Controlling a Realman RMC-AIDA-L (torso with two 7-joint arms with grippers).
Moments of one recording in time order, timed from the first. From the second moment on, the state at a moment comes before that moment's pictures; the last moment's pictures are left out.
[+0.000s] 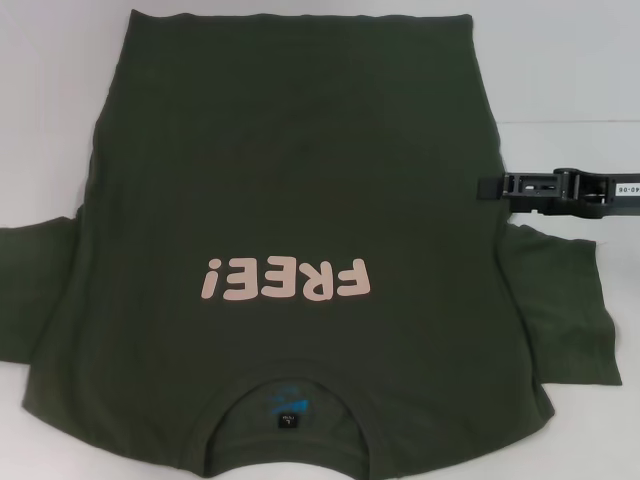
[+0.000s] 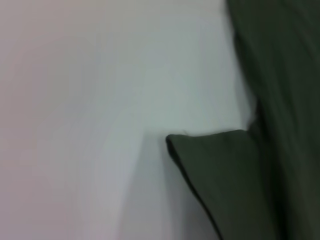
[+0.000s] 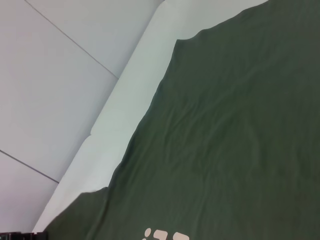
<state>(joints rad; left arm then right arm) -0.58 -1.98 0.50 1.01 2.79 1.38 -2.52 0.67 1.97 -0.61 -0.69 -2.16 -1.45 2.25</state>
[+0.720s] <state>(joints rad) -0.59 -1.99 0.64 1.21 2.86 1.41 -2.62 0.67 1.97 -0.62 -0.69 -2.17 -1.42 2.26</state>
